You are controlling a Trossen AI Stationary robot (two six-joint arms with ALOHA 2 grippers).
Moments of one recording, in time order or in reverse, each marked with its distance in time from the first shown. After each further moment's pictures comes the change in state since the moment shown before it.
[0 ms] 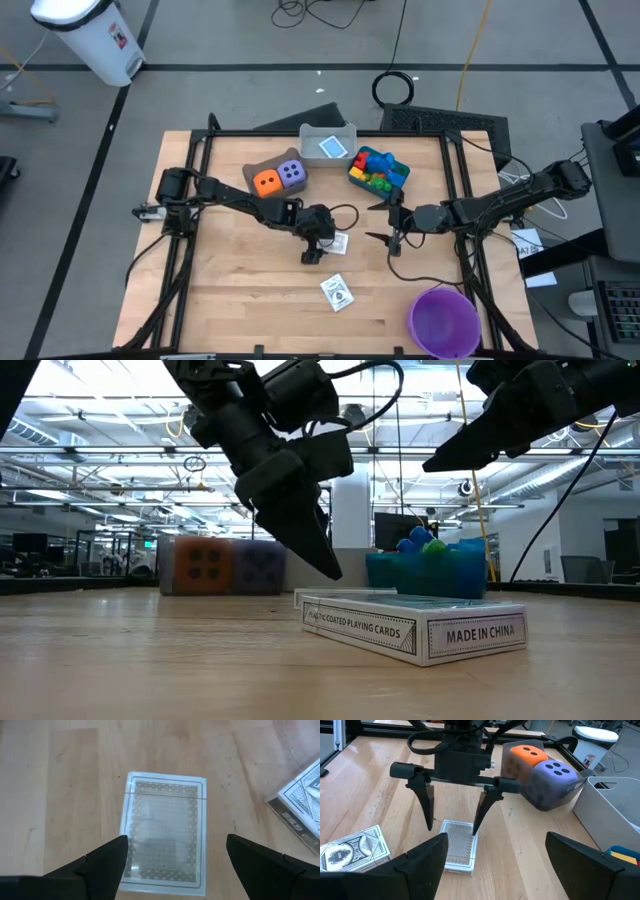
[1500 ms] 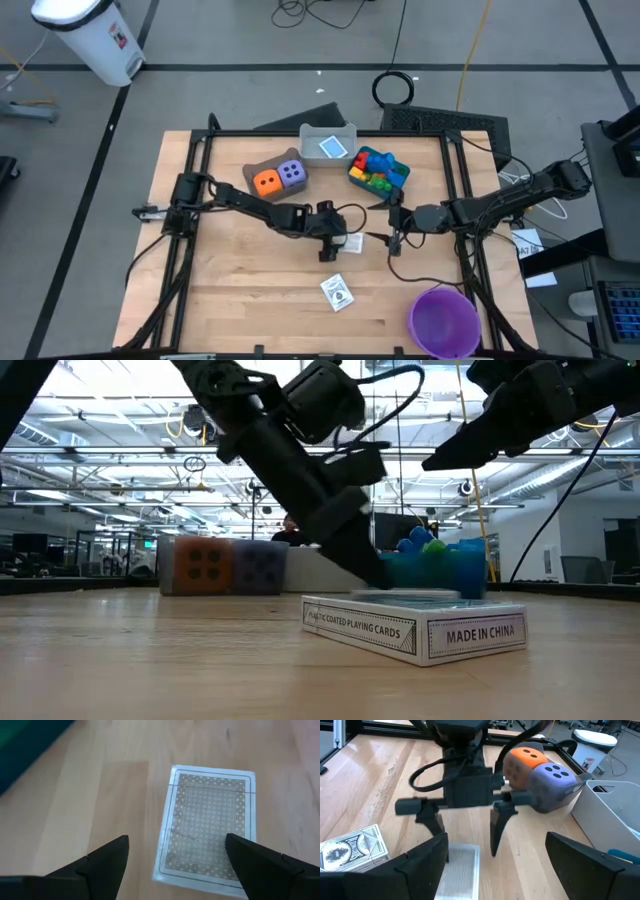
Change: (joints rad) left arm -0.021 0.135 0.080 0.048 -0.213 -0.074; right arm 0.000 0.000 0.000 0.005 0.002 -0.024
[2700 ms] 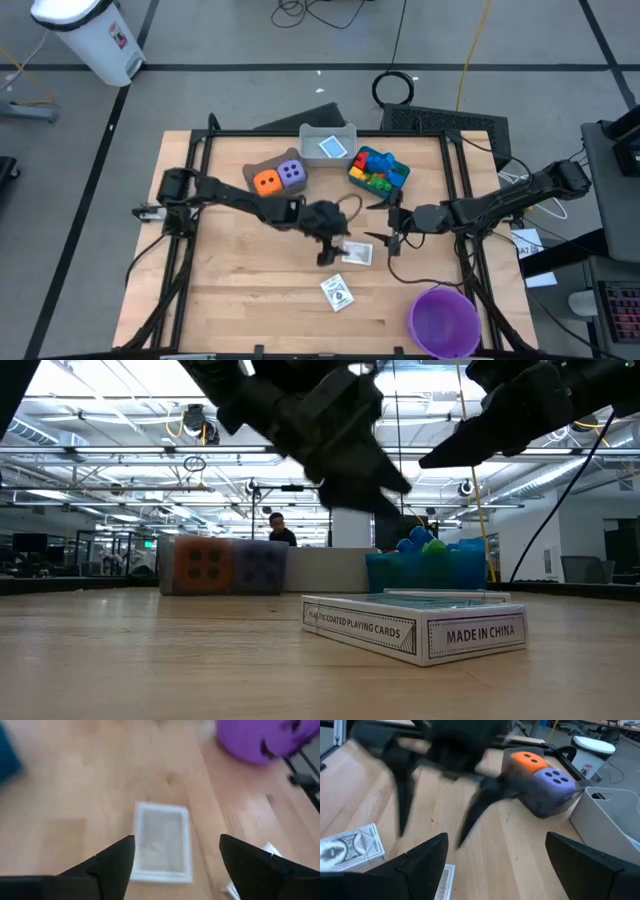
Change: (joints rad) left arm 0.027 -0.134 -0.004 0.168 0.285 -0.053; right arm -0.003 0.013 0.000 0.028 0.000 -0.044
